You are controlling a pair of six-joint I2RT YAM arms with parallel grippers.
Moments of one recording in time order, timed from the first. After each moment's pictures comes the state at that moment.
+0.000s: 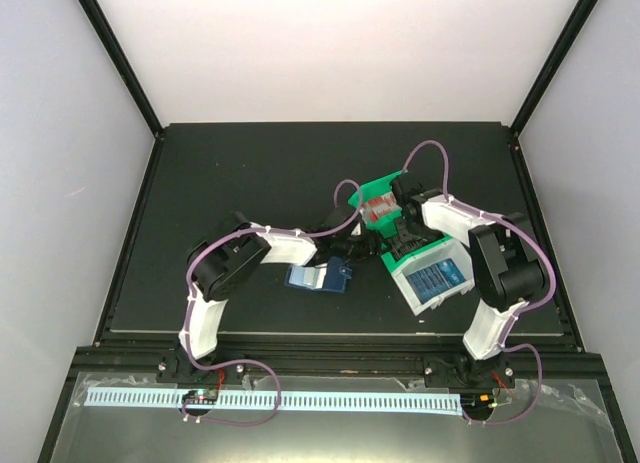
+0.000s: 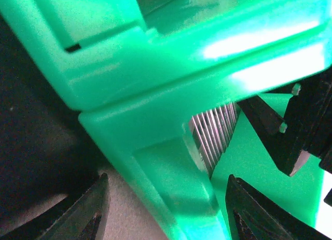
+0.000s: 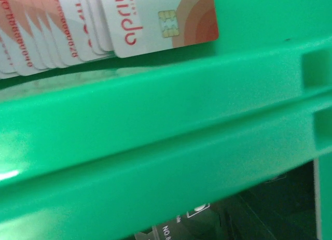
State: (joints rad) left arm -0.85 2.04 1.11 0.24 0.33 -1.05; right arm 0.38 1.78 1.10 -0.63 0.29 0.08
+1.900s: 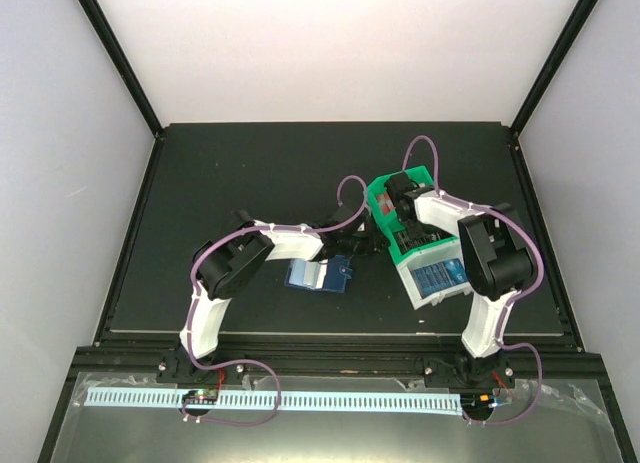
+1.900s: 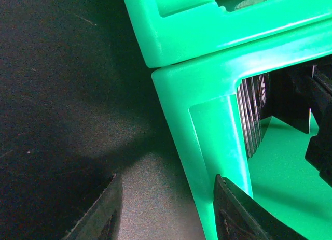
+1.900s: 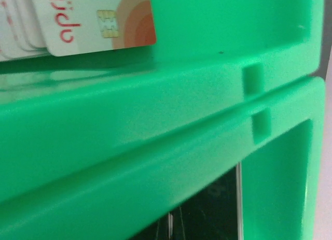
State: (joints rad) left arm -0.85 2.08 1.22 0.12 0.24 -1.02; right arm 0.39 1.88 1.16 -0.70 0.67 0.12
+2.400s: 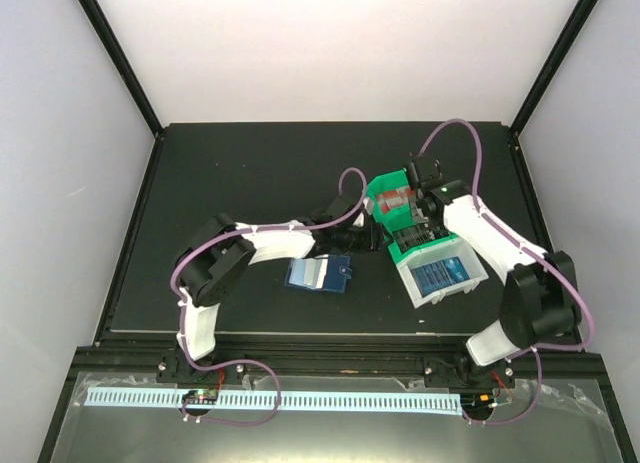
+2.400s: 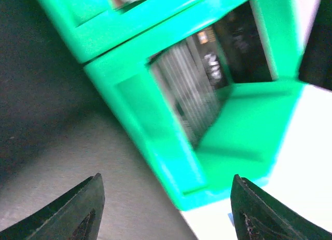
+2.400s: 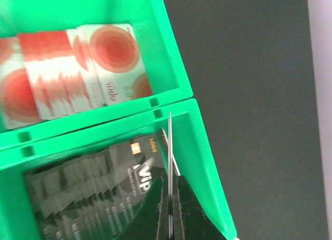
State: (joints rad) left arm -0.84 1.99 1.20 0.06 0.29 -0.88; right arm 0.38 1.55 1.16 -0.71 0.50 0.15
